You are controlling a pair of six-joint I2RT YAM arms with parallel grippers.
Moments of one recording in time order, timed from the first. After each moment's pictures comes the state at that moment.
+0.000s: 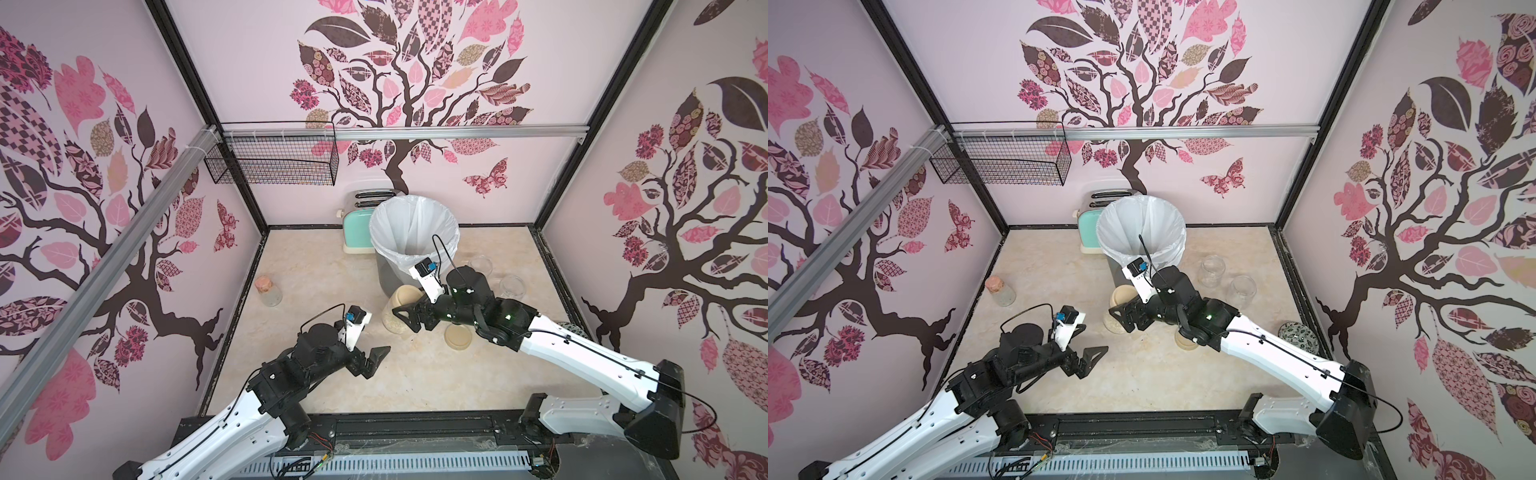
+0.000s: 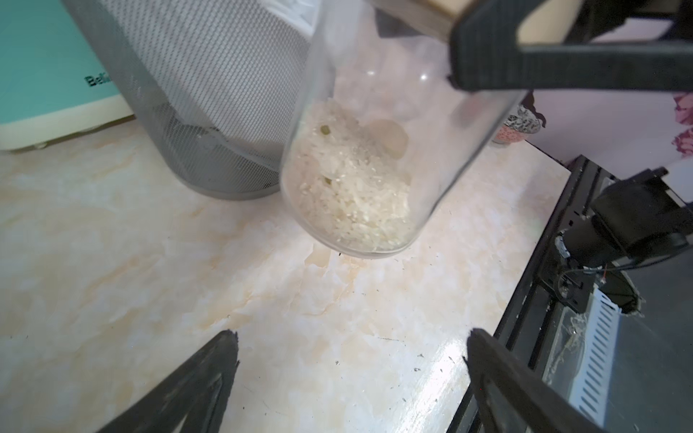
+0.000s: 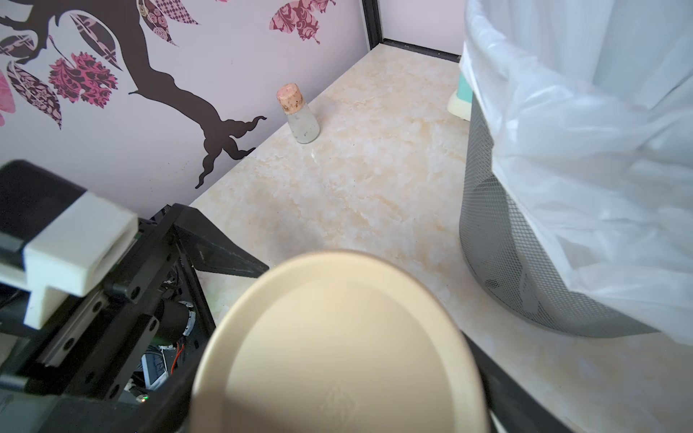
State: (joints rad) left arm -0.84 0.63 0.58 -0.40 0.06 -0.13; right arm 0.88 1.22 1.09 -0.33 -0.15 0.26
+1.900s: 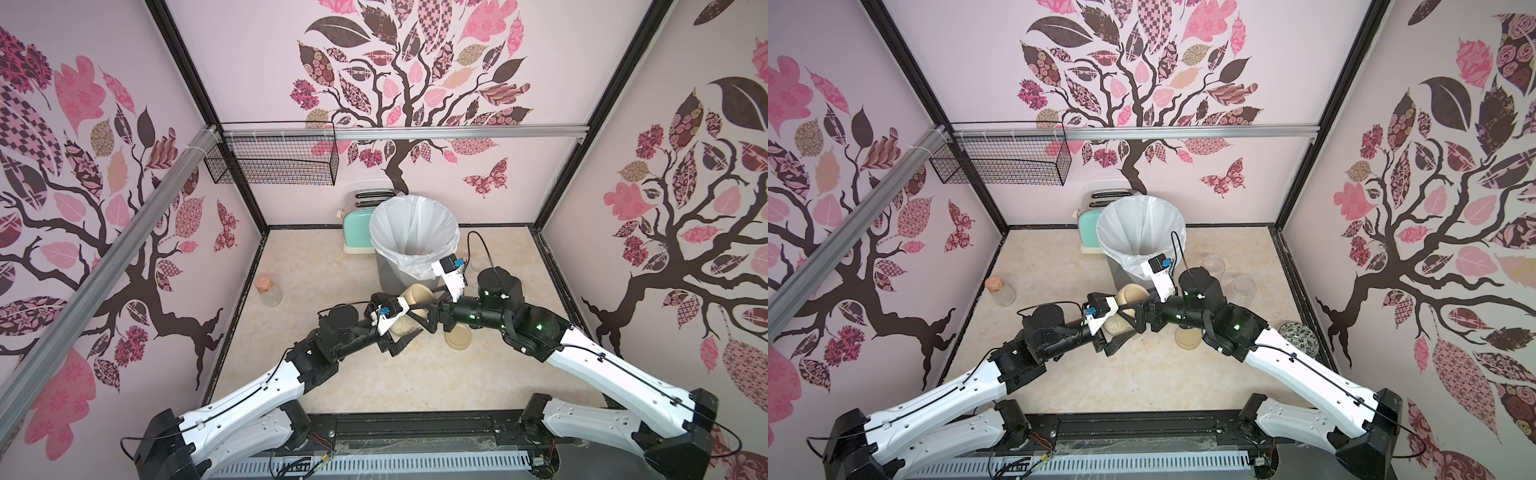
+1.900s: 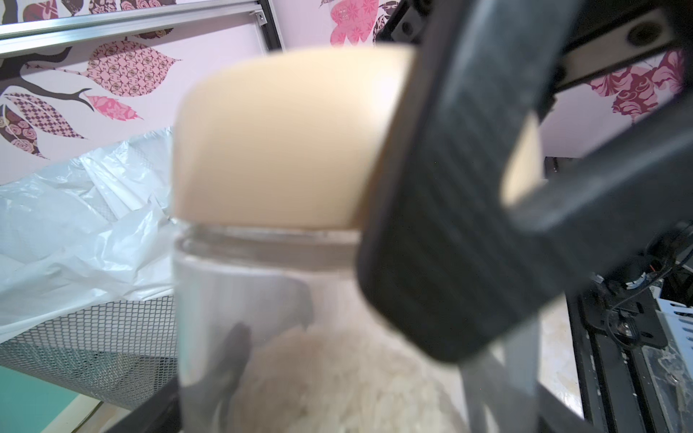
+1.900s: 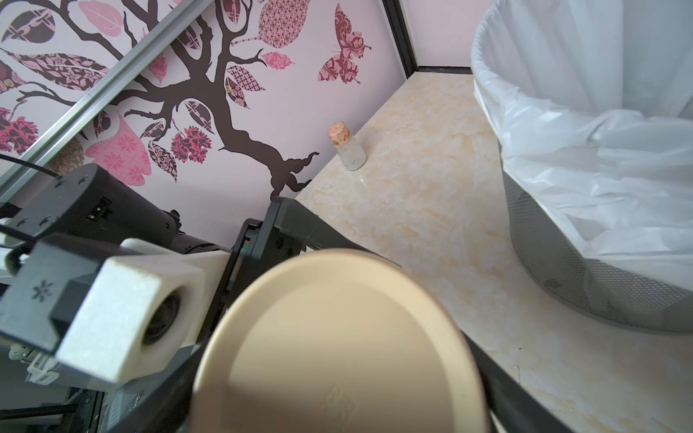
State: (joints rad) left arm -0.86 0.94 0.63 0.15 0.19 0.23; right arm 0.83 1.06 1.03 -0.28 -0.31 0.44
